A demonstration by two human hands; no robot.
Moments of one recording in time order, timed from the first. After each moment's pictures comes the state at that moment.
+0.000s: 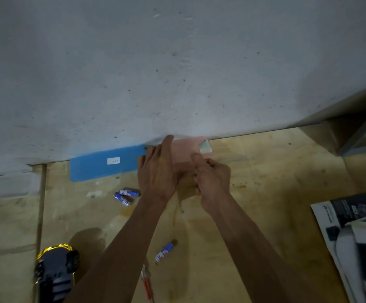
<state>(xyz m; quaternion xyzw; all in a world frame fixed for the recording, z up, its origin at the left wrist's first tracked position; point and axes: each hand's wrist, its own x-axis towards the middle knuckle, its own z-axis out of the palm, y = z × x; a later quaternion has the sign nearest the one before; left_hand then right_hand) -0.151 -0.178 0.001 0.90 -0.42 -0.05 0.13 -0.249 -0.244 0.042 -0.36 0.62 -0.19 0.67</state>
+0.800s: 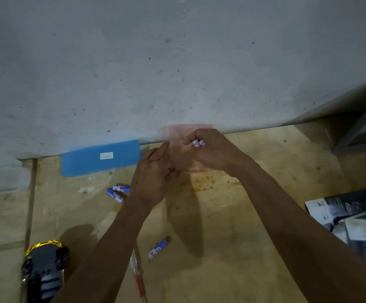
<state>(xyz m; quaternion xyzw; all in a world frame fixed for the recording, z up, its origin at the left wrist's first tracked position) -0.144 -0.156 -0.005 0.80 -0.55 -0.11 0.21 -0.253 -0.314 0.063 -0.76 0.38 0.04 0.53</state>
